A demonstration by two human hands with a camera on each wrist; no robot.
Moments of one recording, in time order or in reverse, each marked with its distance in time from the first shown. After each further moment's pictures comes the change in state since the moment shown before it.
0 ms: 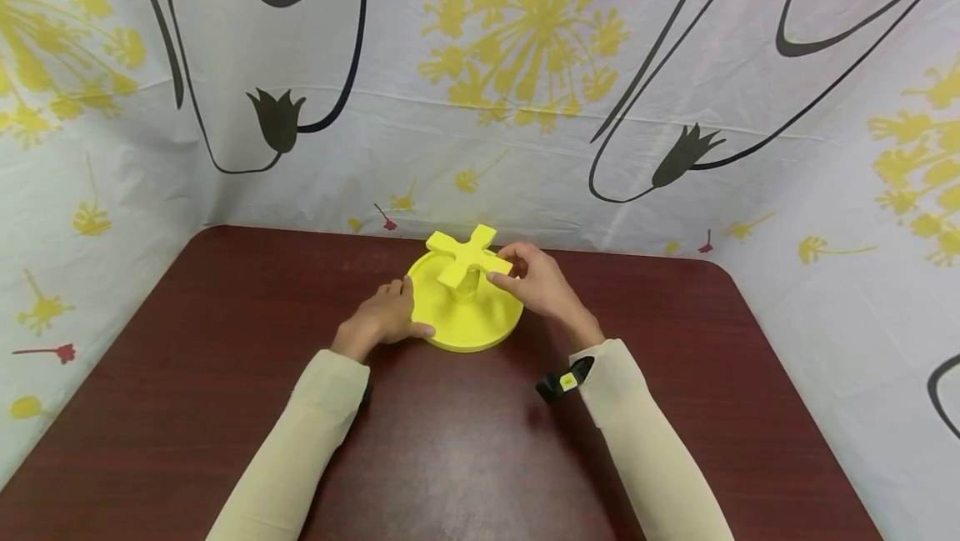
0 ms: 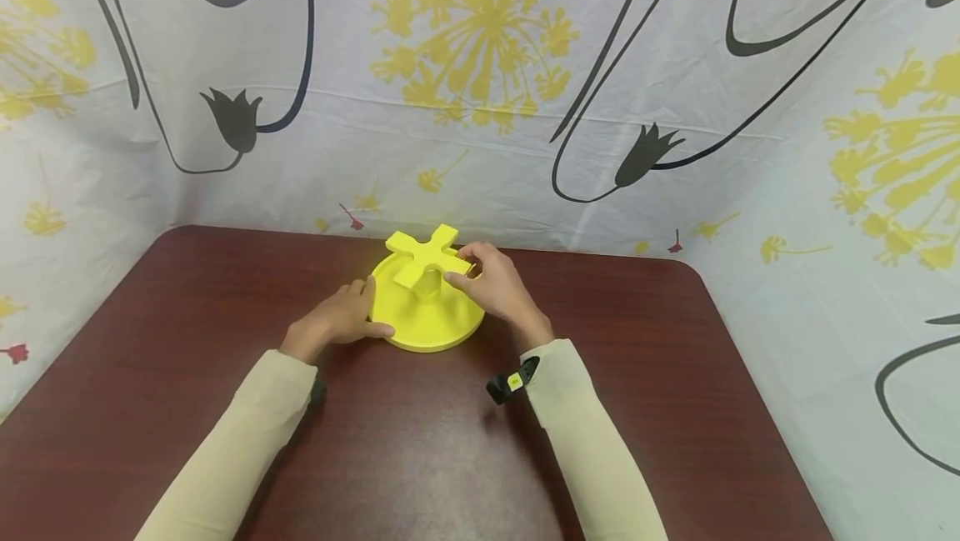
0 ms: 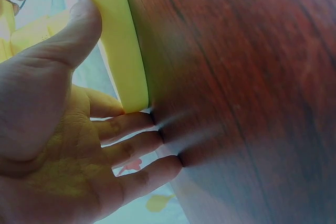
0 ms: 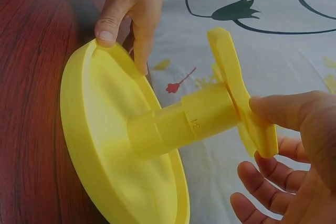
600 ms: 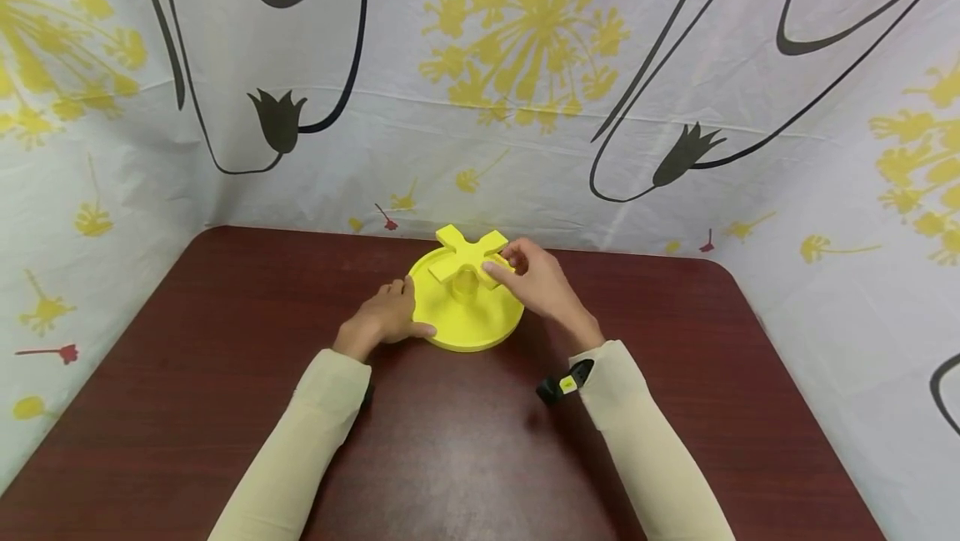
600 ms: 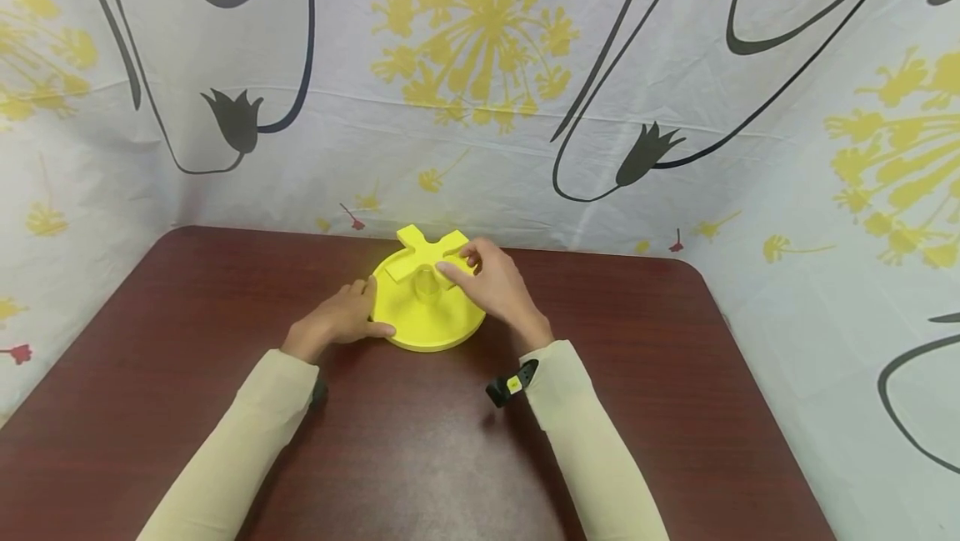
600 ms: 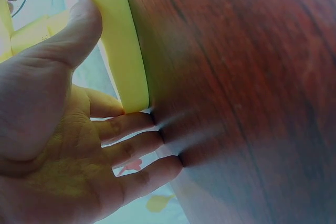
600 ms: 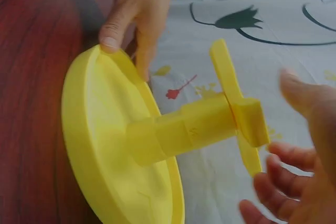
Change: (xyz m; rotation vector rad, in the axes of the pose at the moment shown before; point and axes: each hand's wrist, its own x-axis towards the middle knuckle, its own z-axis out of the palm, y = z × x) left_hand 0.000 0.000 0.001 -0.003 0.011 0.010; right_hand -0.003 -0.005 0.002 0.036 0.070 -0.014
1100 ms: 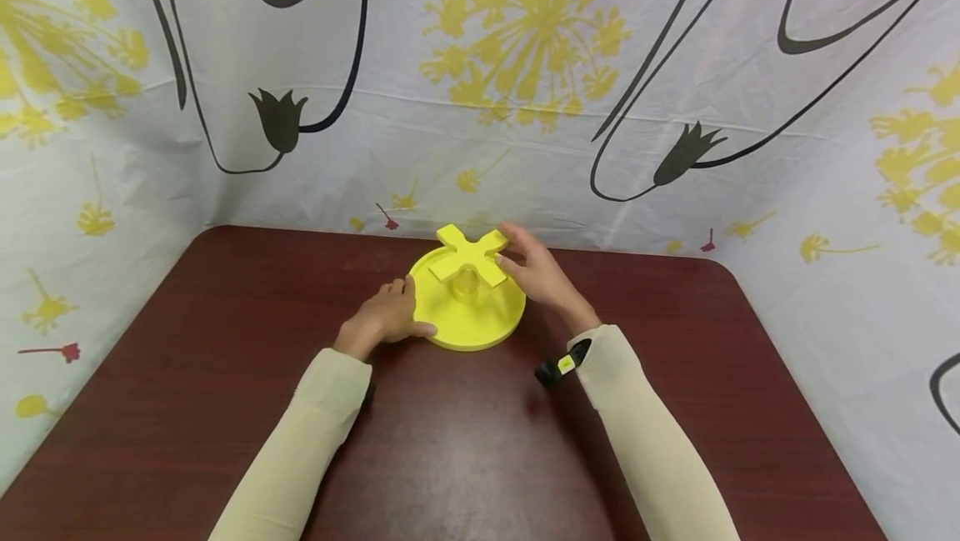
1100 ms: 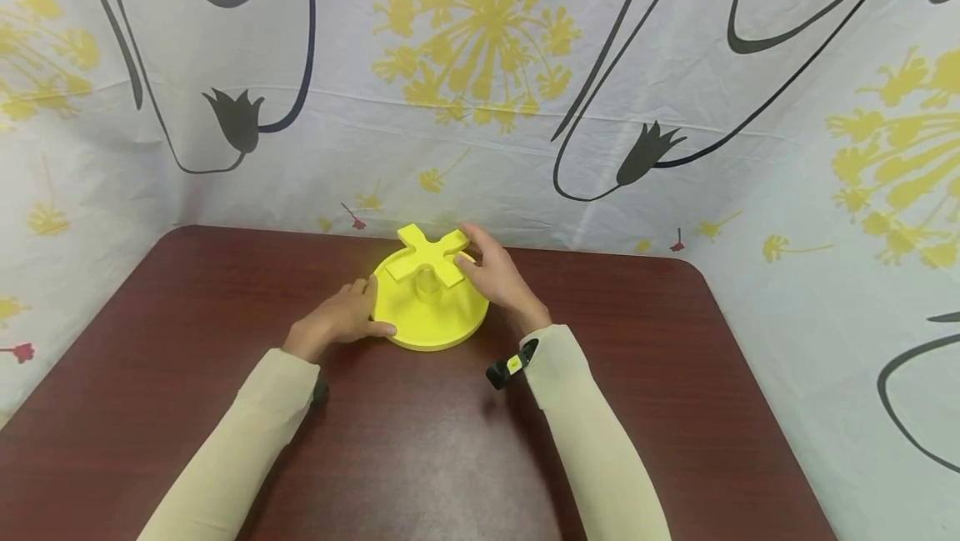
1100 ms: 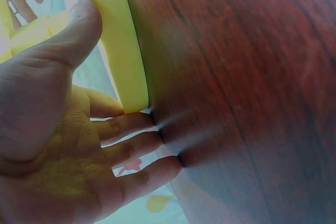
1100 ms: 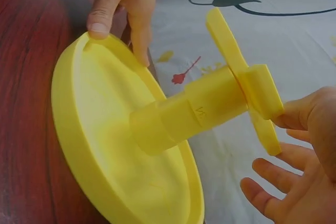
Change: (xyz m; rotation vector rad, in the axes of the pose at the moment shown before) left_hand 0.001 -0.001 0.001 0.006 -0.002 0.003; right_hand 0.023 0.020 0.004 0.232 -0.115 -0.100
